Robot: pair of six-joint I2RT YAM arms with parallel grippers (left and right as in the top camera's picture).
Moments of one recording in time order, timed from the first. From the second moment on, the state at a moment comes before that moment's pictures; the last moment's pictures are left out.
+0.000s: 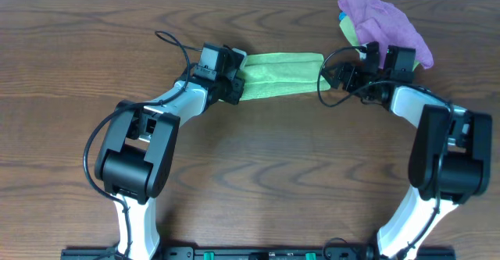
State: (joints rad) left arm -0.34 2.08 1.23 -0.12 0.26 0.01; right arm -0.13 2.04 1.12 0.02 -0.70 0.31
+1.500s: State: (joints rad) left arm -0.35 2.08 1.23 -0.11 0.31 0.01; right arm -0.02 2.13 1.13 0.16 -0.67 0.45
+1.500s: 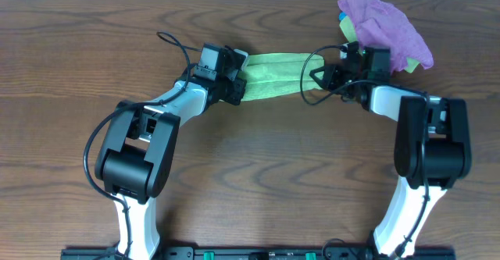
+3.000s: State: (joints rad) left arm -0.35 2.08 1.23 -0.11 0.33 0.01; right arm 0.12 2.14 1.65 -0.68 -0.37 0.03
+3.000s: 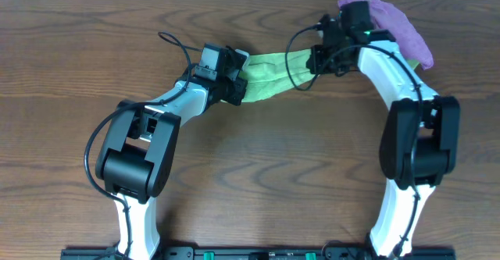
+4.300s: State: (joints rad) left arm -0.35 2.03 1.24 -0.13 0.35 0.01; right arm 0.32 2.14 1.74 -0.76 -0.23 -0.05
